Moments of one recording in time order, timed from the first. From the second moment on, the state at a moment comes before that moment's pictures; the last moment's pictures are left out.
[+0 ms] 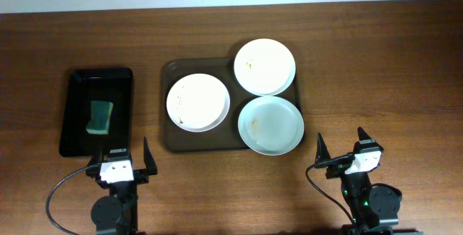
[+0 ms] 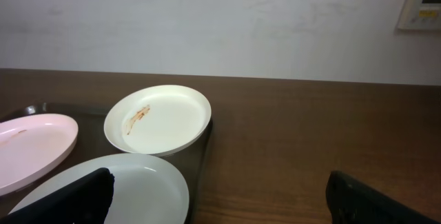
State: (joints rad) left arm 0.10 0.03 0.02 -0.08 -0.03 0.09; right arm 0.00 0.01 0.01 -0.06 -0.12 0.01
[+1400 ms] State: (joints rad) left arm 0.10 0.09 0.02 -0.01 0.02 0.01; right arm 0.00 0.01 0.01 -0.04 -0.18 0.01
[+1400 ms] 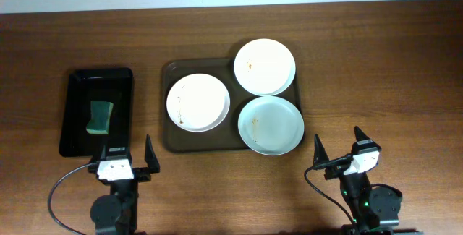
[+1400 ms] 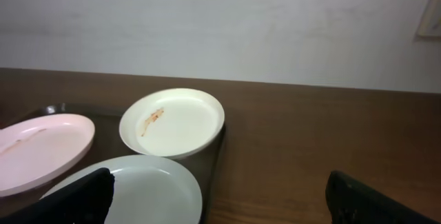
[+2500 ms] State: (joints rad) left arm 0.10 1.35 1.60 -0.95 0.03 -0.04; right arm 0.15 1.21 1.39 -0.77 -0.62 0.06
